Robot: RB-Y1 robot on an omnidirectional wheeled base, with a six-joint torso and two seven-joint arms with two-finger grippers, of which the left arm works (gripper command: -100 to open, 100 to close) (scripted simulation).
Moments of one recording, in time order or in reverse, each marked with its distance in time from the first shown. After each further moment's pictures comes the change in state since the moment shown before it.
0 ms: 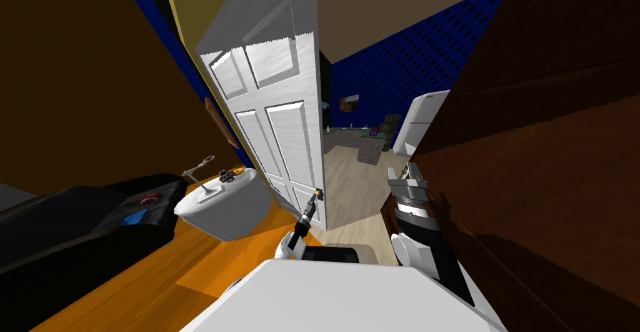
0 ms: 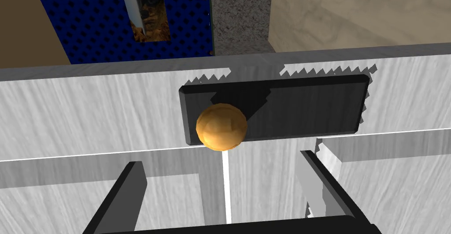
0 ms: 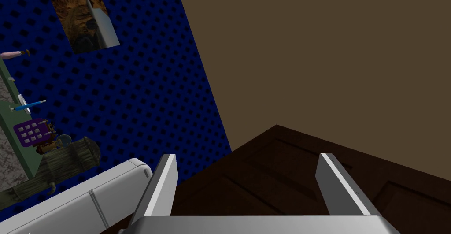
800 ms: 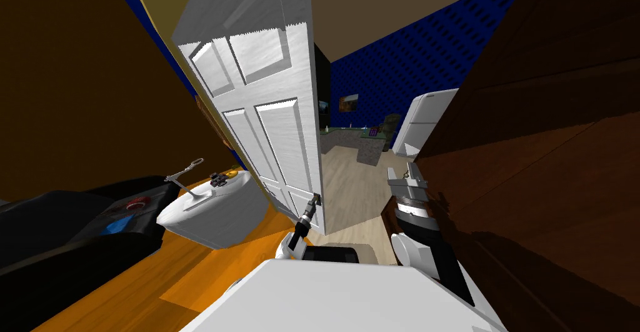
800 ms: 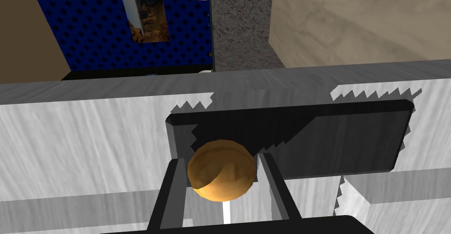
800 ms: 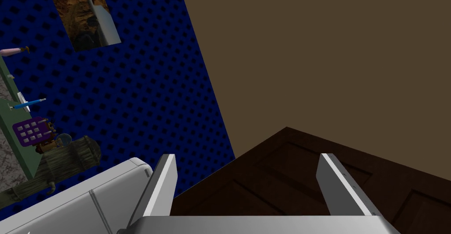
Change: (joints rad) arm -0.002 -0.009 0.007 0.009 0.002 -0.005 -0.008
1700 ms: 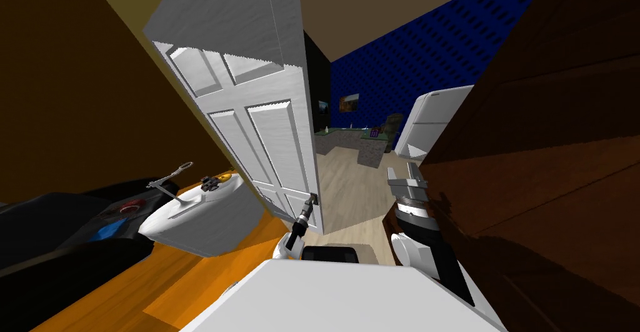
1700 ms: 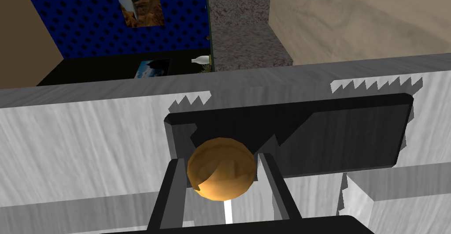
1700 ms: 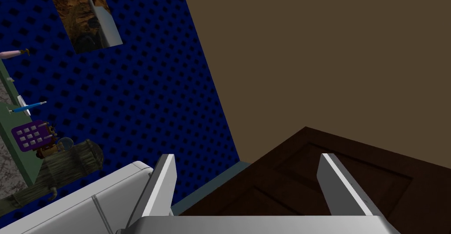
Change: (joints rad) arm 0.015 0.014 0.041 -0.019 0.018 0.019 -0.022
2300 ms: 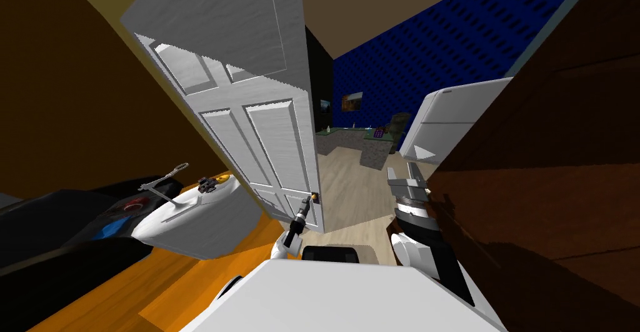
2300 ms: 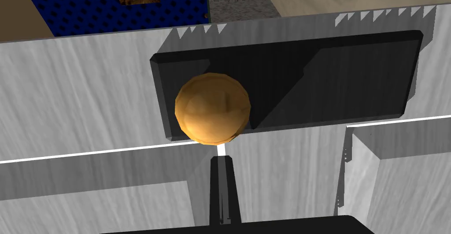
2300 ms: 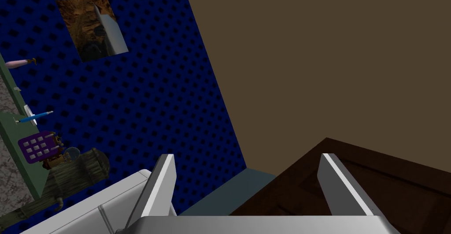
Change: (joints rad) arm -0.040 0.010 0.050 0.062 0.023 -0.029 -0.016
